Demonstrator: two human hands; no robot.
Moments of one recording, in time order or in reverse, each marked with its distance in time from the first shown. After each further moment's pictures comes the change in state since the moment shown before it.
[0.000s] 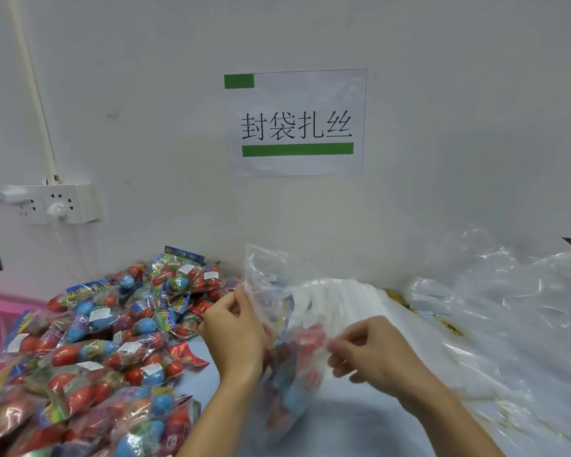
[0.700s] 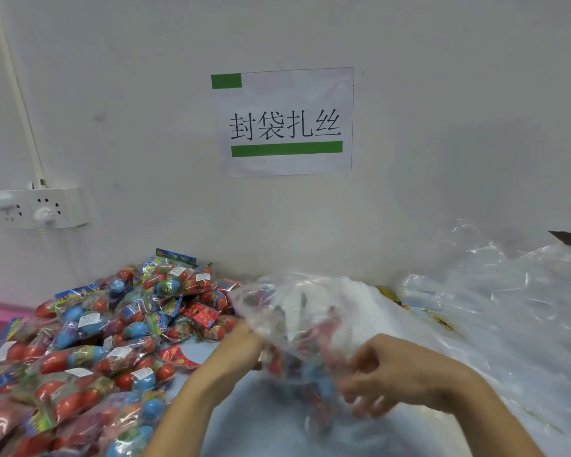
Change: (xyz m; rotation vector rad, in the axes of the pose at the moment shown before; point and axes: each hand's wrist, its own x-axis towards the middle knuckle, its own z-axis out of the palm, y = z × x) left_hand 0.007 -0.015 -0.015 0.033 -0.903 -0.361; right_hand -0.013 0.008 -0.042 -0.209 -0.438 0.104
